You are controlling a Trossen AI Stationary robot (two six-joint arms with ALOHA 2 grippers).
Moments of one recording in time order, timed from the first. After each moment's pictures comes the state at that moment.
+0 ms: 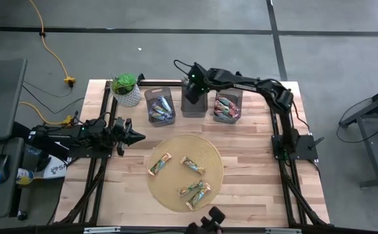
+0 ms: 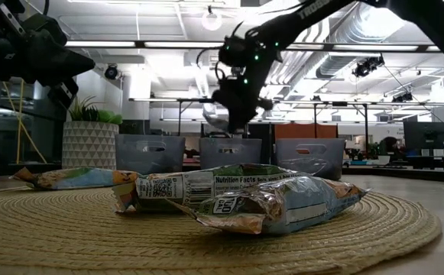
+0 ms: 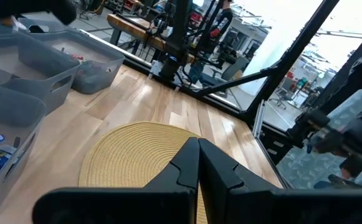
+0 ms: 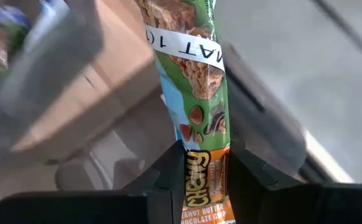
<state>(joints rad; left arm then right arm) -0.03 0.01 0.05 -0.06 -0.01 -0.45 -0.50 2.06 1.72 -0.66 0.18 0.16</state>
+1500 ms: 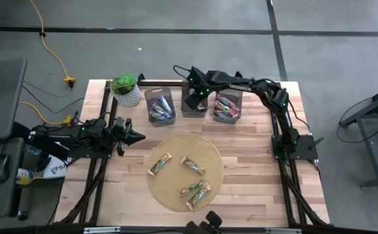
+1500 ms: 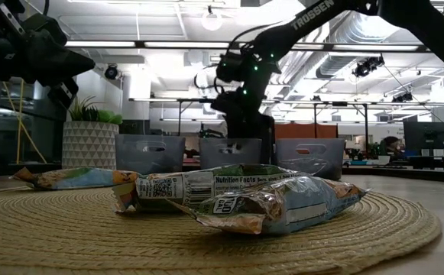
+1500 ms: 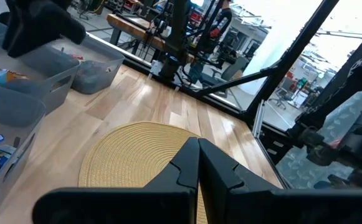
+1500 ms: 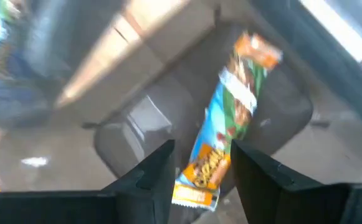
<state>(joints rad) -0.03 0.01 0.05 -0.06 -0.01 -0.45 -0.50 2.13 1.74 -0.73 -0.01 0.24</state>
